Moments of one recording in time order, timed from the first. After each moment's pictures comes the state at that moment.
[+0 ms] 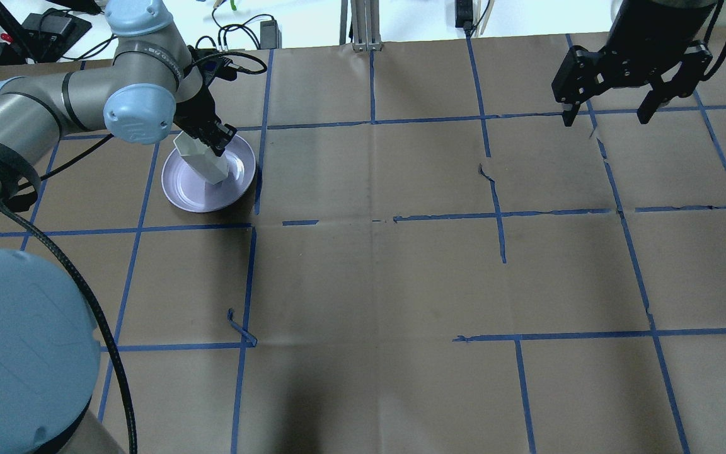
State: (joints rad) left arm -1.50 -2.07 -1.53 -1.10 1.59 0.51; right arm 1.47 -1.48 1.43 -1.44 -1.60 -0.06
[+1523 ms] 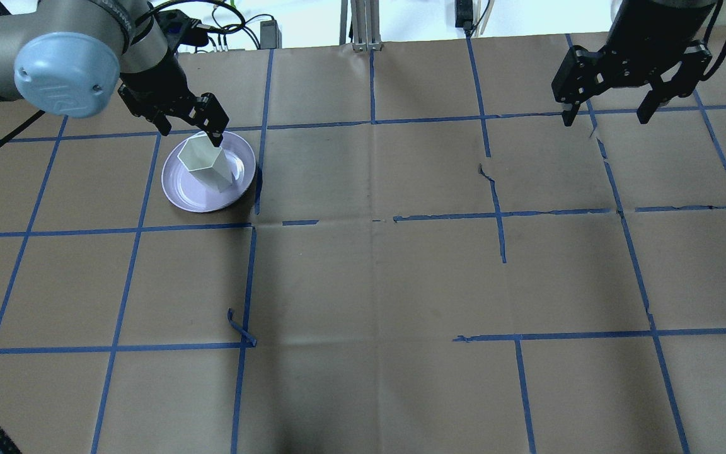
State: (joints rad) left arm -1.53 -1.81 -1.50 -1.43 1.57 0.29; right arm 1.47 -1.48 1.43 -1.44 -1.60 -0.06
